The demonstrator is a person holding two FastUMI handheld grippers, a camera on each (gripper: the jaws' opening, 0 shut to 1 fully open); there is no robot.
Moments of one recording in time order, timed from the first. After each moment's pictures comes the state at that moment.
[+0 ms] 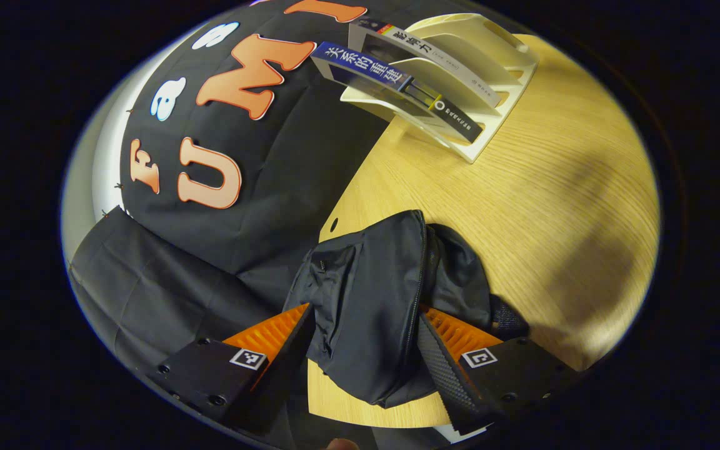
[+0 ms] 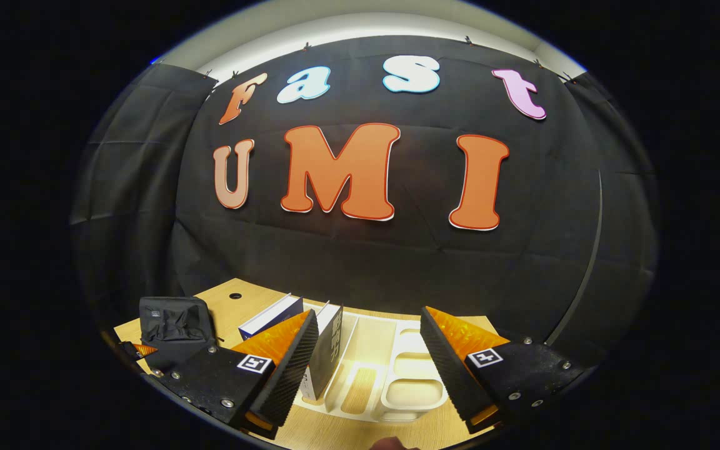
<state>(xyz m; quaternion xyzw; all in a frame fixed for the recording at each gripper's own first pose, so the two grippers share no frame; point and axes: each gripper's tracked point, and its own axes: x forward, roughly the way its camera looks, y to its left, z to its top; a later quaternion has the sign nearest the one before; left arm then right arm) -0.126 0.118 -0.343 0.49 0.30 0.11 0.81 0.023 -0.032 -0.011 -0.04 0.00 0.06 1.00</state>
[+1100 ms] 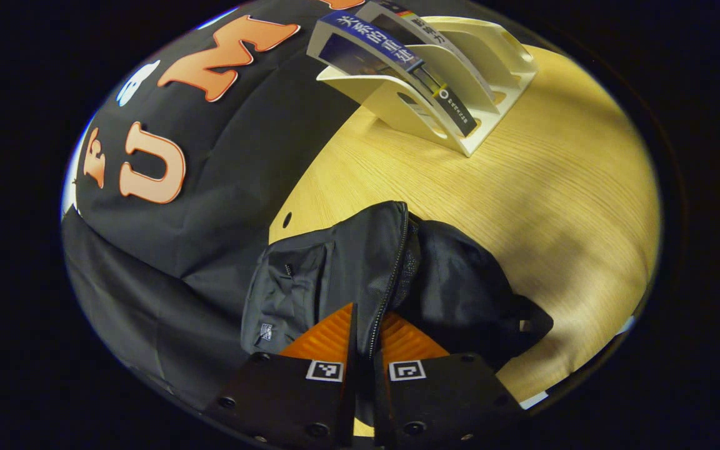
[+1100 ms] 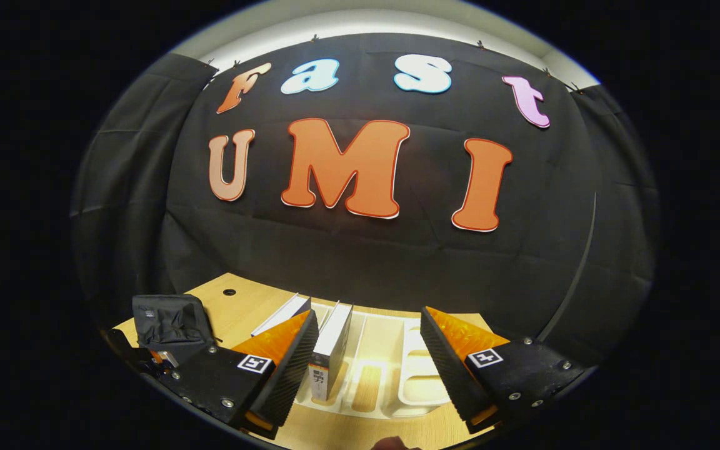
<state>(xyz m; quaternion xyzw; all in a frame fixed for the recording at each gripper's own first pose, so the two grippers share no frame) -0.084 0.133 -0.358 0.42 0.39 -0.02 0.82 0.024 0.009 -0.004 -0.06 0.02 0.01 1.00</state>
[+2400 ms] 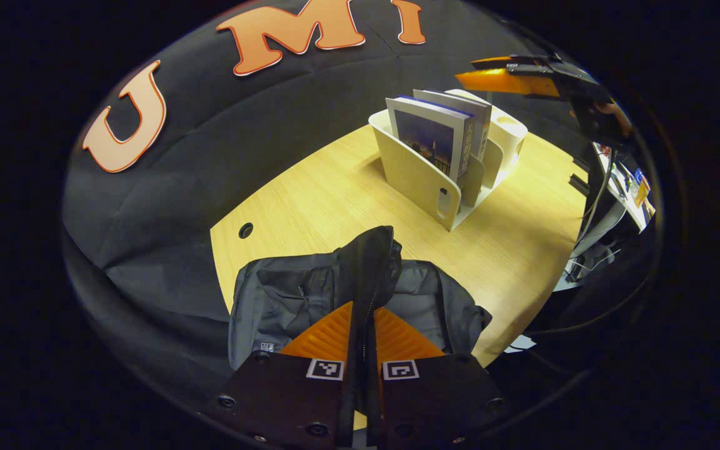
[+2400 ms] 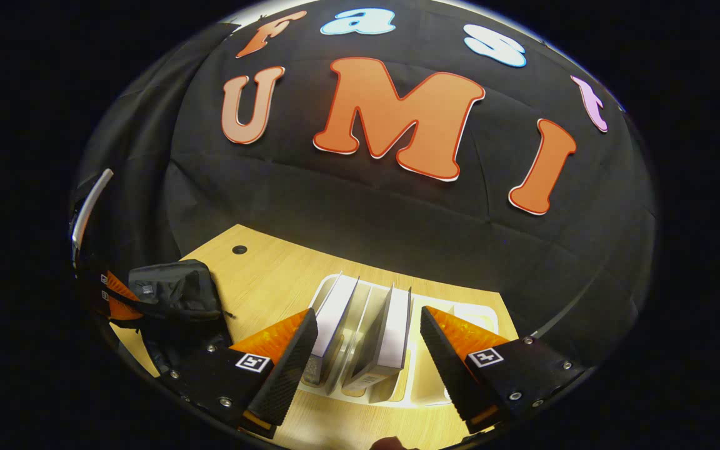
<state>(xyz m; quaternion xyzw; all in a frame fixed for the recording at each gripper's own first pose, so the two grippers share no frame) -0.042 0.178 -0.209 0.23 0.45 -0.23 0.83 0.081 0.094 -0.035 -0.11 0.17 0.02 0.98</state>
